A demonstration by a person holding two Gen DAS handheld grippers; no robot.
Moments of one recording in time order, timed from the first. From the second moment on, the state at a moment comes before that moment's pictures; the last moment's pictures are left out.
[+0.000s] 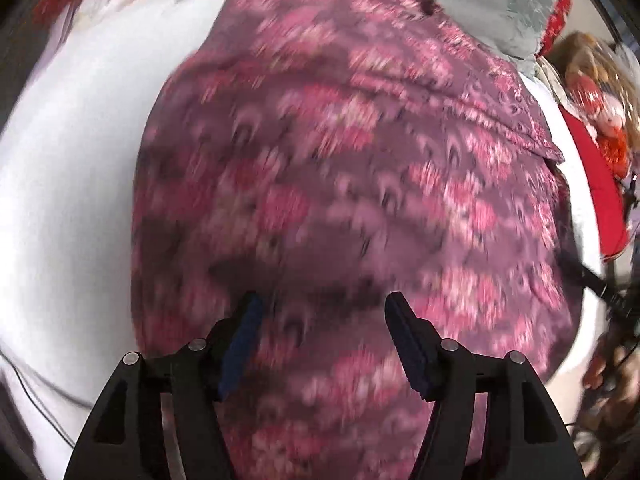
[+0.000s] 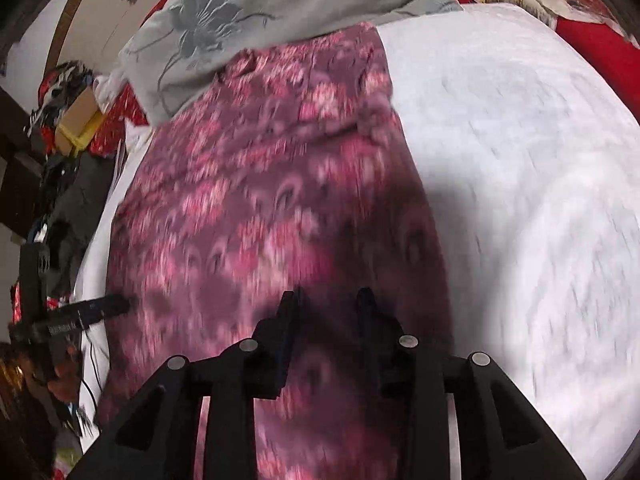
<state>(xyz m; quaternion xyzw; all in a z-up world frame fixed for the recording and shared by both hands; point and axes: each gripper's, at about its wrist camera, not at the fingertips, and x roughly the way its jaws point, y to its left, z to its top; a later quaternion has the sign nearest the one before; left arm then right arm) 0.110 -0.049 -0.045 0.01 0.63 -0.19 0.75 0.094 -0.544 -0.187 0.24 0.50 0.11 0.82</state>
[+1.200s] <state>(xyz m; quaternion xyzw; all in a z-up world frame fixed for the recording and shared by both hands) 0.010 0.112 -0.016 -0.16 0.66 -0.22 0.70 -0.066 -0.573 -0.230 0.38 0.47 0.24 0.76</state>
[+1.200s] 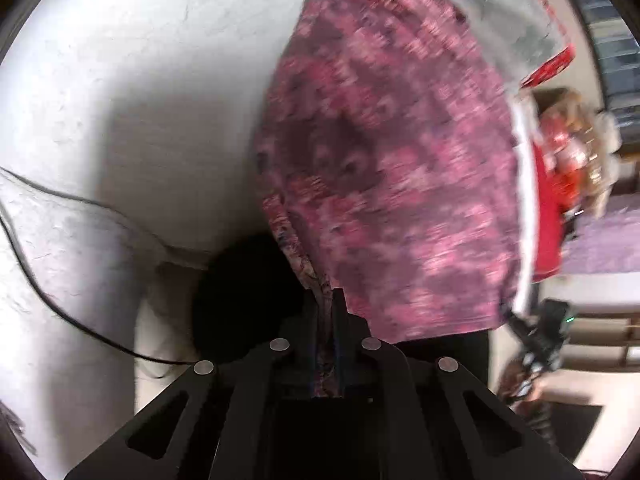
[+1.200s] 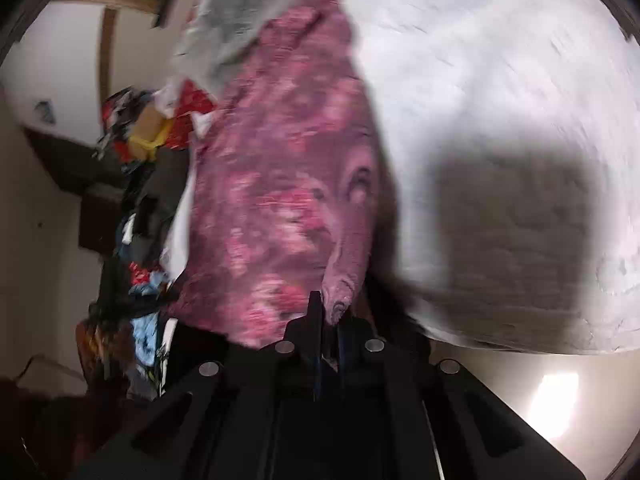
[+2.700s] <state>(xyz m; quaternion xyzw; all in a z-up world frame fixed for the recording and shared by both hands) 0.391 0.025 -0.042 -0.34 0.58 -0.13 0.73 0.271 -0.638 -0.198 0.59 0.30 0.08 0.75</state>
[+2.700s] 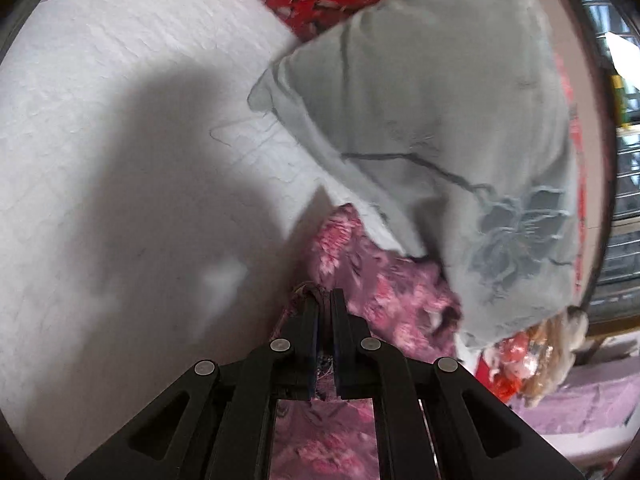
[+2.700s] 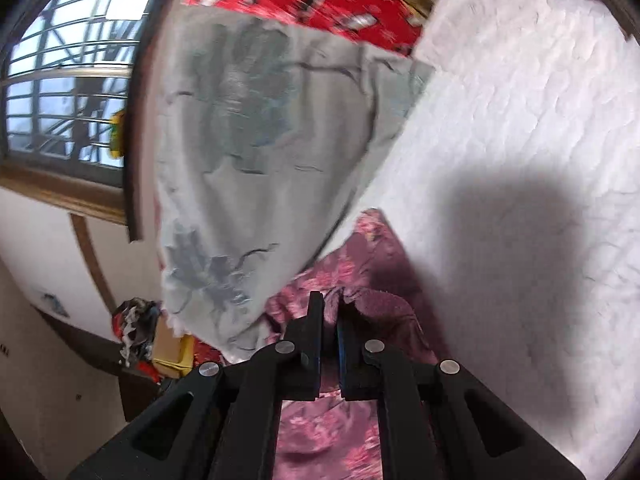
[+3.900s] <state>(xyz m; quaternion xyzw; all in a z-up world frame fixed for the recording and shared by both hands) 0.474 -0.070 -0.031 -0.17 0.56 -0.14 0.80 0.309 -0.627 -0.169 0.51 0.34 0.04 0.79</state>
